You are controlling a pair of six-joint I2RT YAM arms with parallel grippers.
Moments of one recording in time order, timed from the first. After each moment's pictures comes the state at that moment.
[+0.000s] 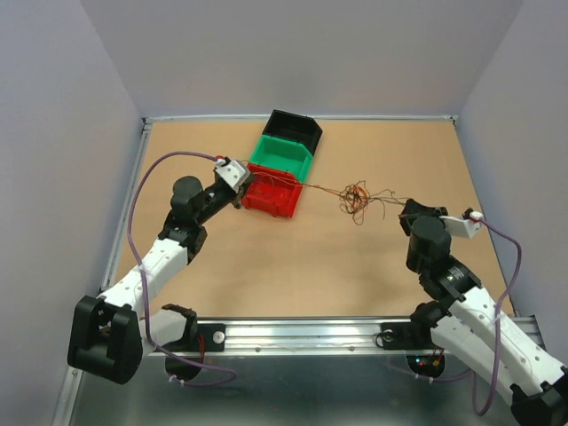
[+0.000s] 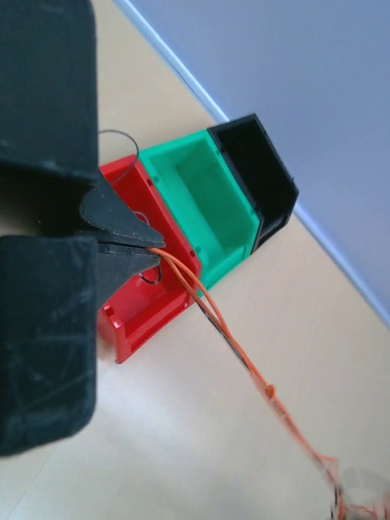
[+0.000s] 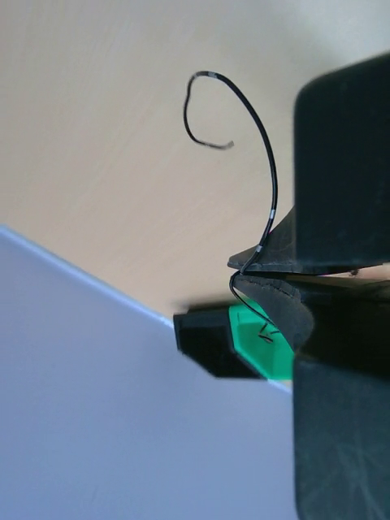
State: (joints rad) left arm -0.37 1.13 0.64 0.42 0.46 0.29; right arm 0.51 0.66 0.51 -0.16 0.90 1.13
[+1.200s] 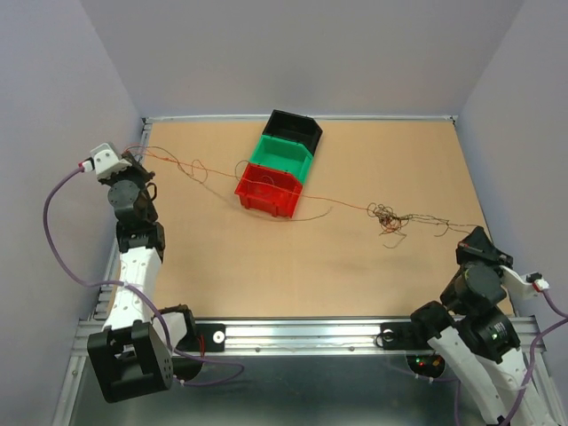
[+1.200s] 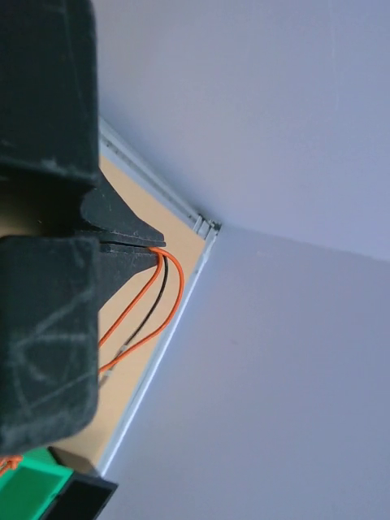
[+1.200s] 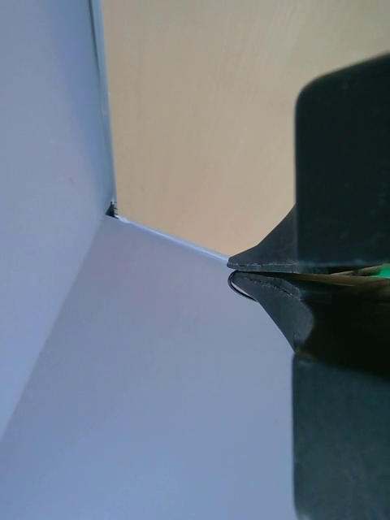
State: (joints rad) left arm 0.16 0.99 0.63 0.55 -0.25 -0.23; right arm 0.49 0.04 0.51 -0.44 1.26 1.07
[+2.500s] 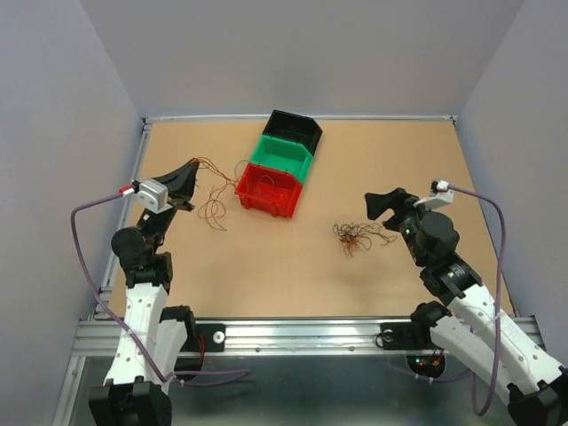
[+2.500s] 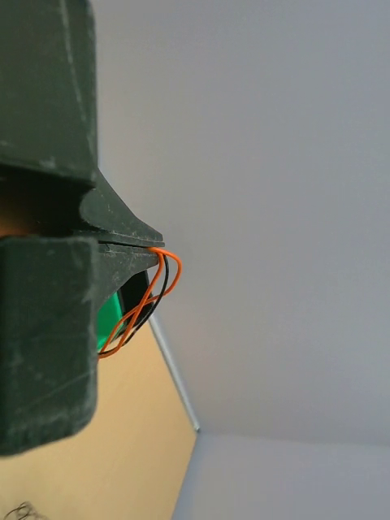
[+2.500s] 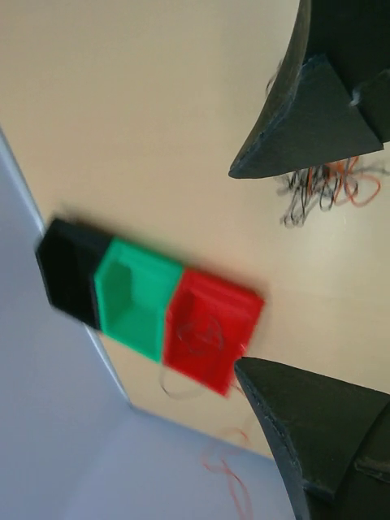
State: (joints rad) left arm 0.09 0.68 0.48 0.80 0.55 -0.20; right arm 0.48 0.63 0.54 -0.05 0.40 0.65
